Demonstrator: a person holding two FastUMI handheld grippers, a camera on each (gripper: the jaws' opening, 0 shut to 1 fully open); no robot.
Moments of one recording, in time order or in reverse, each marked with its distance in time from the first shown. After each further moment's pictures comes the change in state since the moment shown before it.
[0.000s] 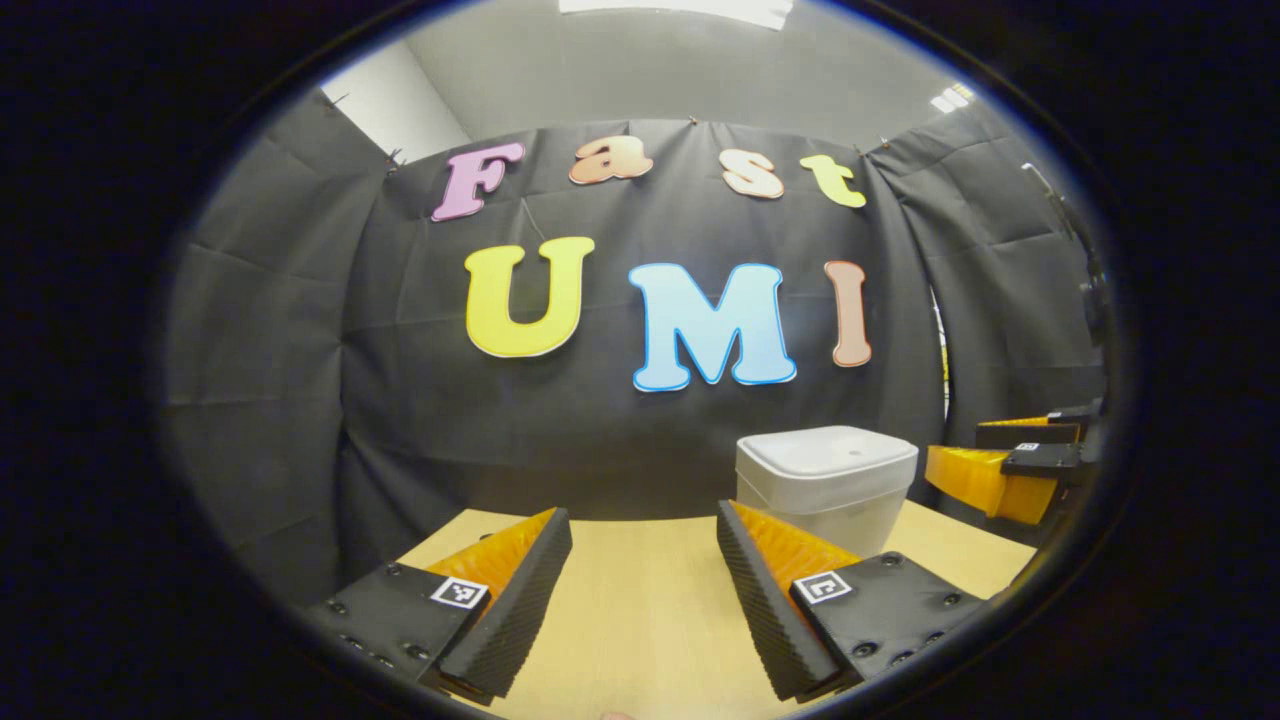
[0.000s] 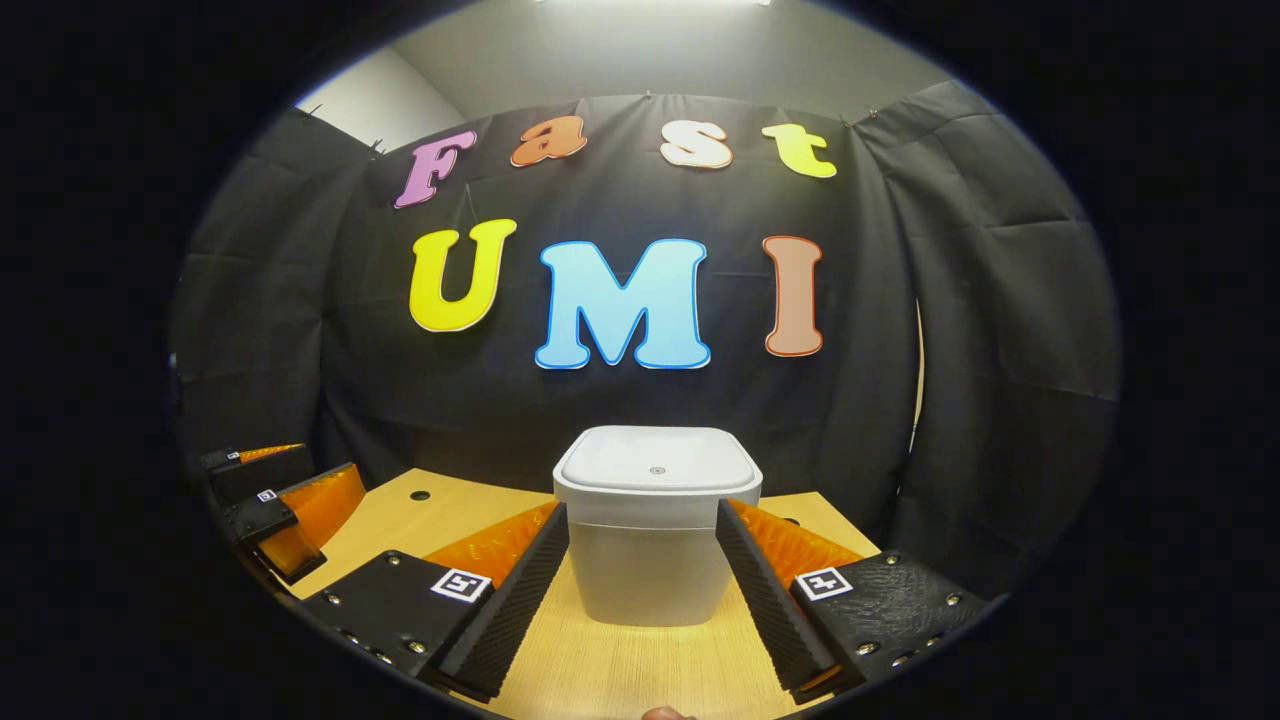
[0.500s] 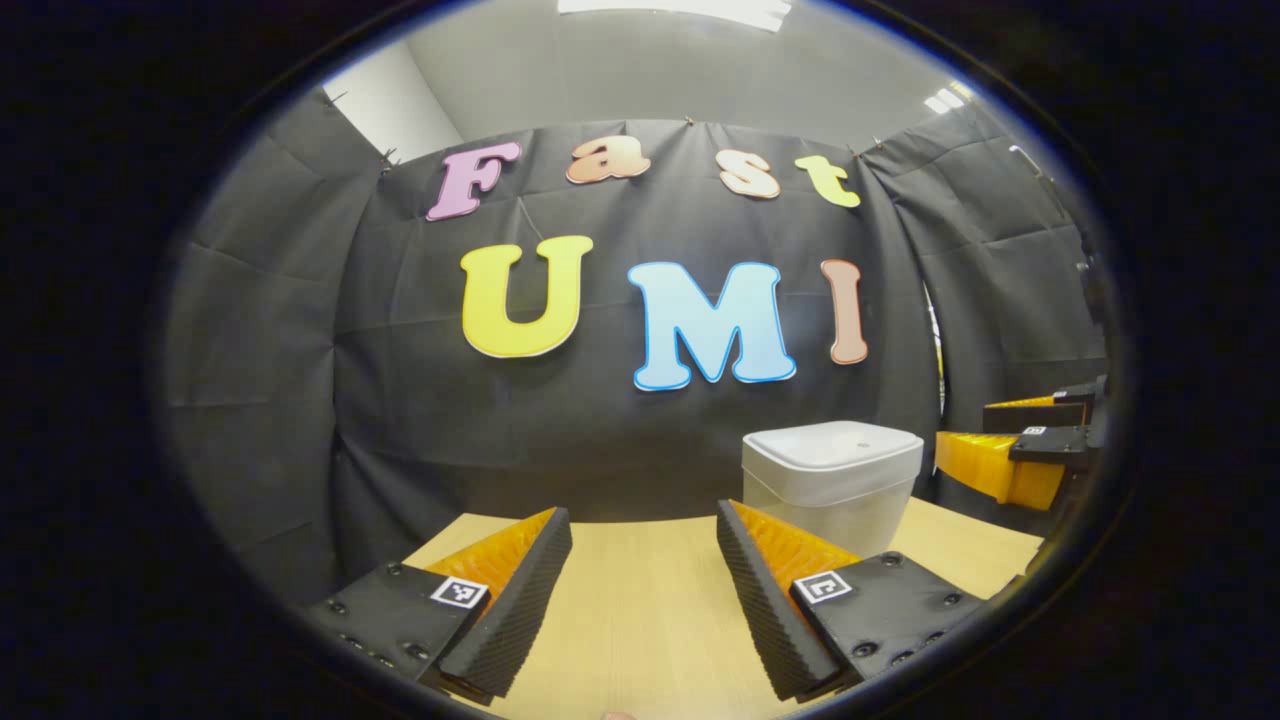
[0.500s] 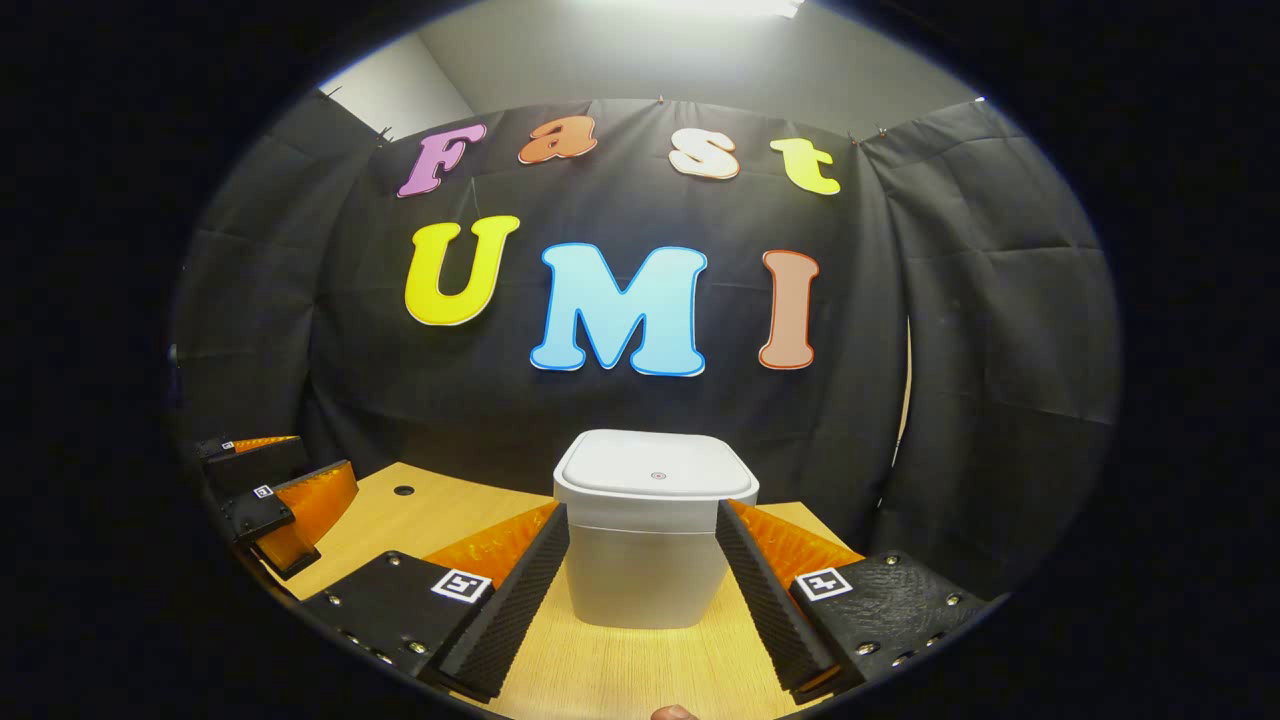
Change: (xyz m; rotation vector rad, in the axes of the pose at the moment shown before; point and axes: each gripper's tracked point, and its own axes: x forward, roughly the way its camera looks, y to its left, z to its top) left arm 0.004 0.019 -0.003 0.015 -0.023 -0.033; right arm -0.004 0.013 0.005 -0.058 -0.013 -0.048
